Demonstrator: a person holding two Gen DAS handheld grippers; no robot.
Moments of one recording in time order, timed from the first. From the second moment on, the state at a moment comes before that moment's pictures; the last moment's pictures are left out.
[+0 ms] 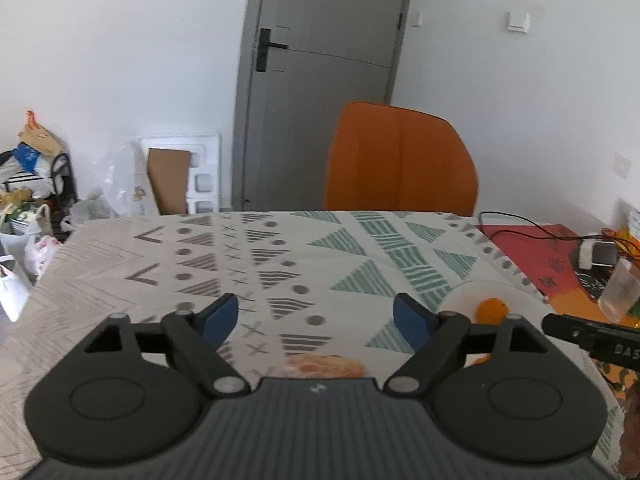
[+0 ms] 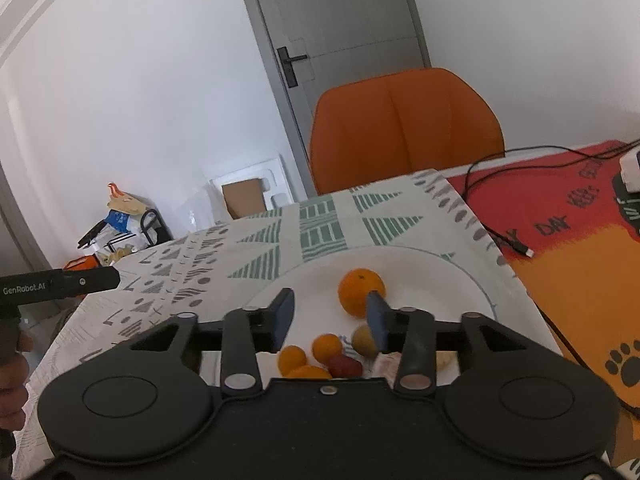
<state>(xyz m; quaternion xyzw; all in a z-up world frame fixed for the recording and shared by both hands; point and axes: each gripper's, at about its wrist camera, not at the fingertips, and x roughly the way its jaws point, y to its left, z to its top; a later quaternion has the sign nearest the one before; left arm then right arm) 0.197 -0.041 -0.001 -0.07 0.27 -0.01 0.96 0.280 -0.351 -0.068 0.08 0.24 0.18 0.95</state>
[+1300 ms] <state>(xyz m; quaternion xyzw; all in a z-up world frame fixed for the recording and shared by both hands) 0.167 0.030 -0.055 -0.09 0.33 -0.01 0.94 0.265 -0.240 -0.083 0.03 0.29 0.26 0.92</state>
